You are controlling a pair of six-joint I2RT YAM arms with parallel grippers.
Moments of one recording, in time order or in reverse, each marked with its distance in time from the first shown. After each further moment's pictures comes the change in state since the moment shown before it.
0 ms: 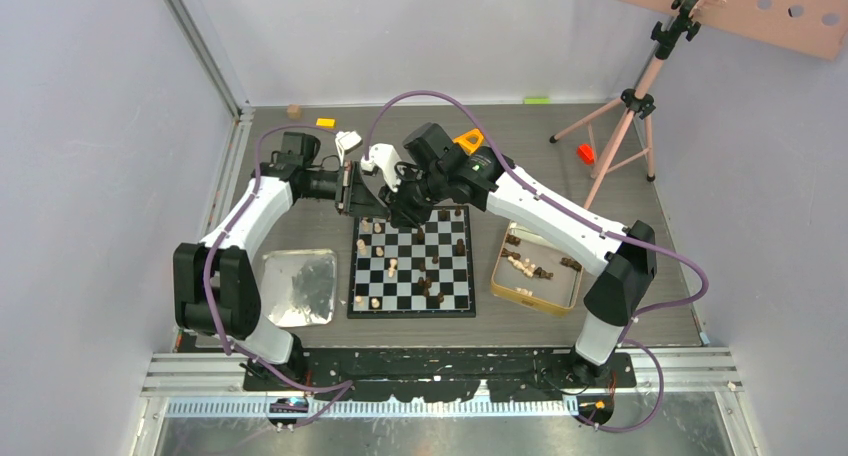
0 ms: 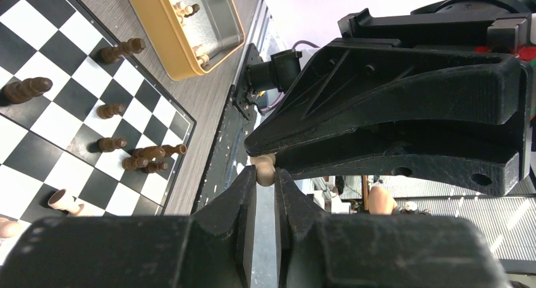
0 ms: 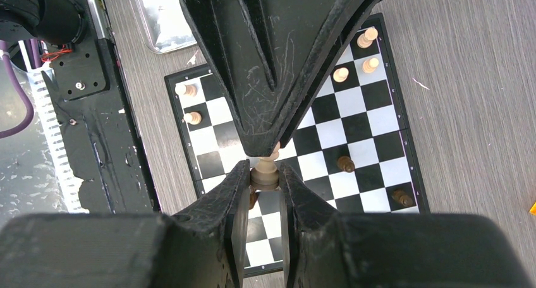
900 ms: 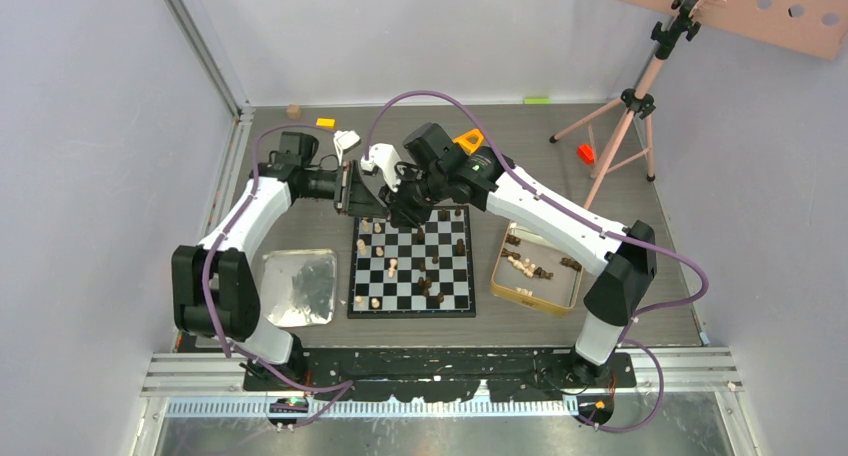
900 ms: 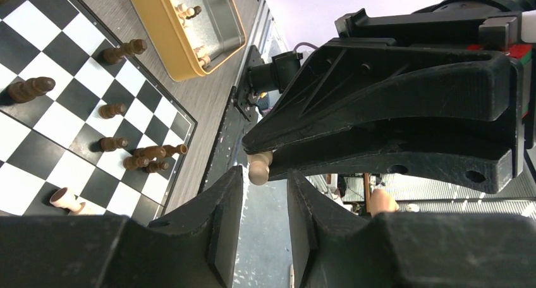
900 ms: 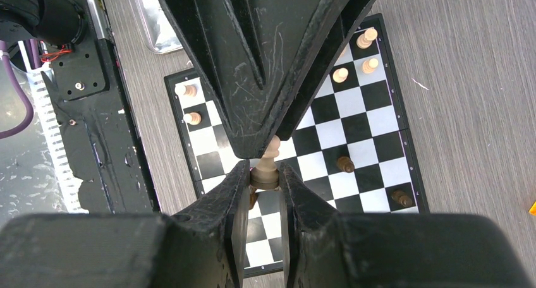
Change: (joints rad) left arm 0.011 -0.013 0.000 -0.004 -0.006 -0.001; right arm 0.000 0.000 0.000 0.000 0.000 0.000
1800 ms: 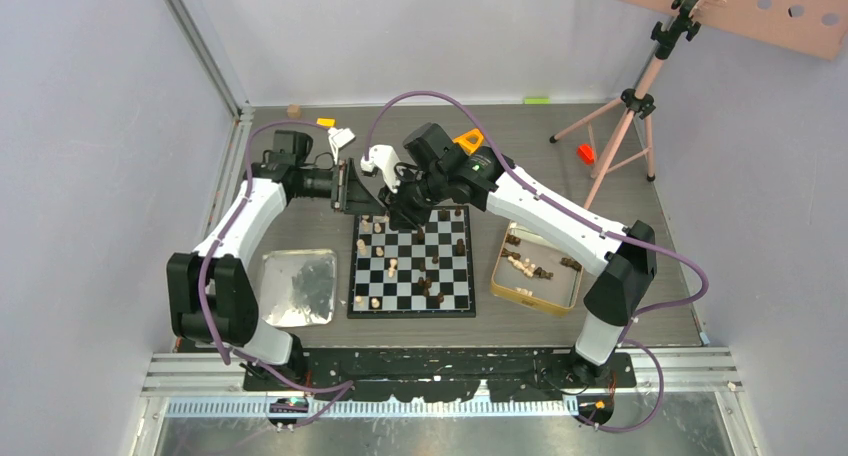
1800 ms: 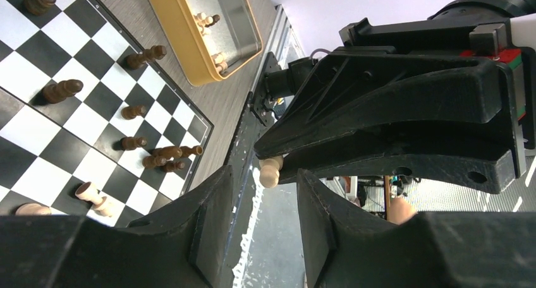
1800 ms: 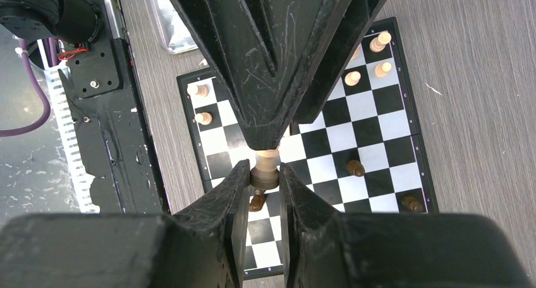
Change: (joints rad) left arm 0.019 -0.034 0.007 -0.017 -0.053 0.028; right arm 0.000 0.000 0.000 -0.003 -0.038 0.004
